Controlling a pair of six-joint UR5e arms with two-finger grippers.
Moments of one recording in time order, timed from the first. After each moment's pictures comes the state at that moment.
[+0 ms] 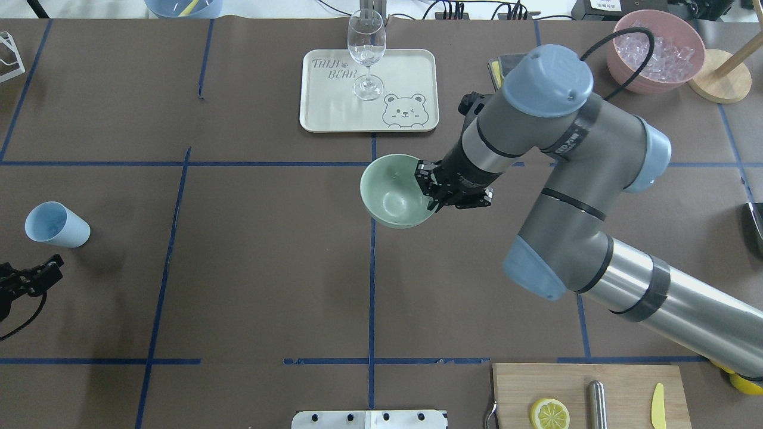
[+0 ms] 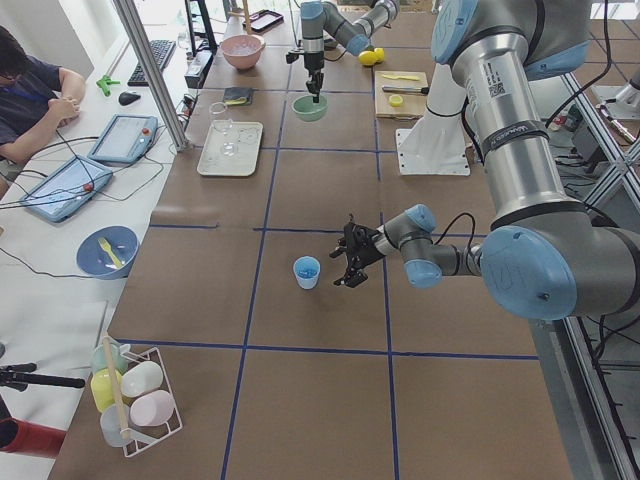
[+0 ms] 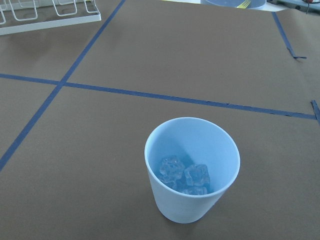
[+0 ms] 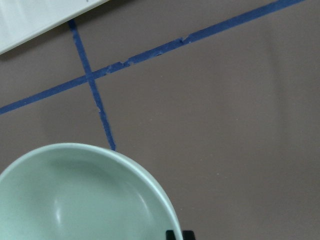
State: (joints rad) left arm -0.22 -1.07 -1.88 -2.60 -0.90 -1.58; right arm 0.66 -0.94 1.74 -1.47 2.16 1.49
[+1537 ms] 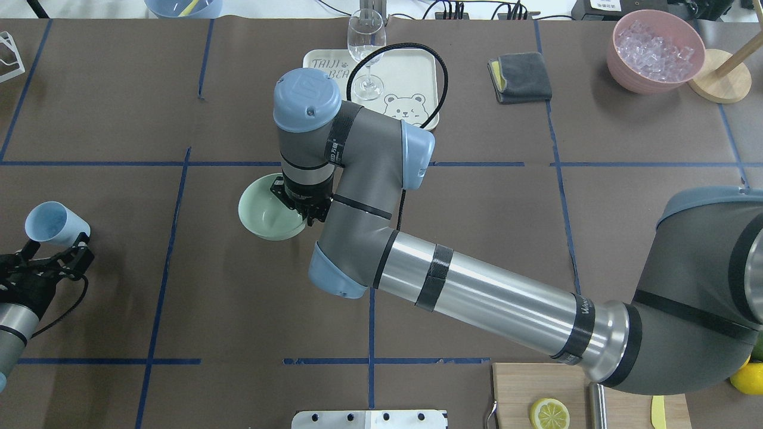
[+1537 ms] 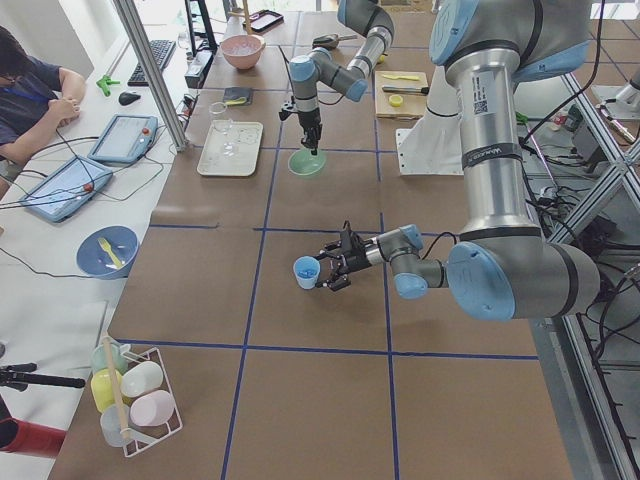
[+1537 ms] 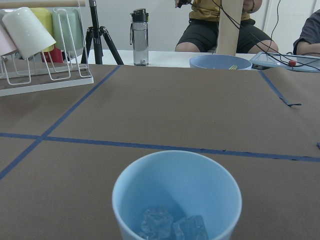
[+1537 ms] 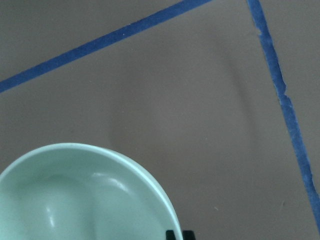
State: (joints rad) left arm -0.20 -1.27 -1.64 -2.60 -0.61 -1.53; right arm 0.51 -0.47 1.17 -1.46 2.07 1.60
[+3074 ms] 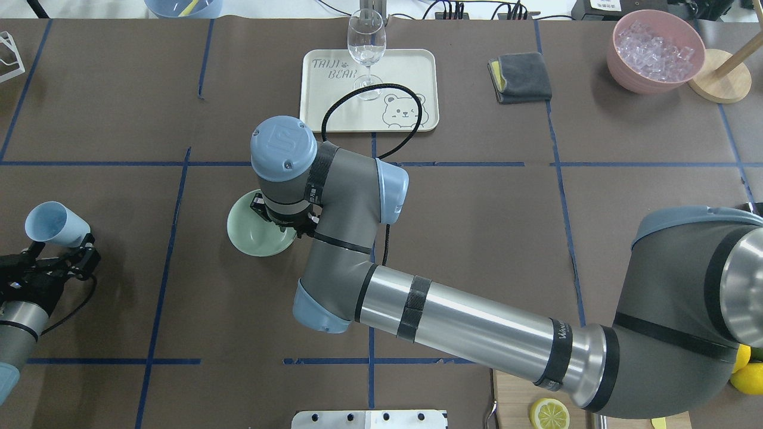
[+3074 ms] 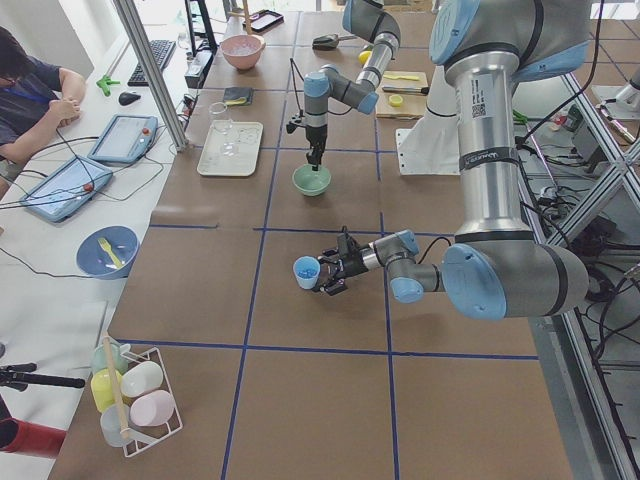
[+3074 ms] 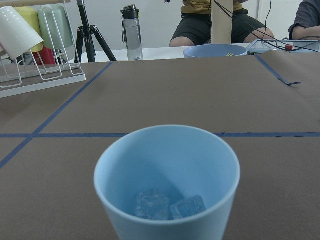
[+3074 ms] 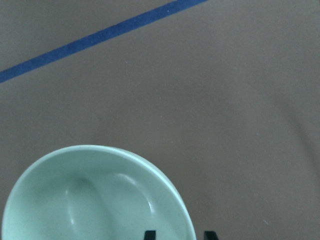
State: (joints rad) left arm -0.22 -1.31 -1.57 -2.61 -0.61 -1.49; right arm 0.44 -0.45 1.10 -1.34 1.90 1.62
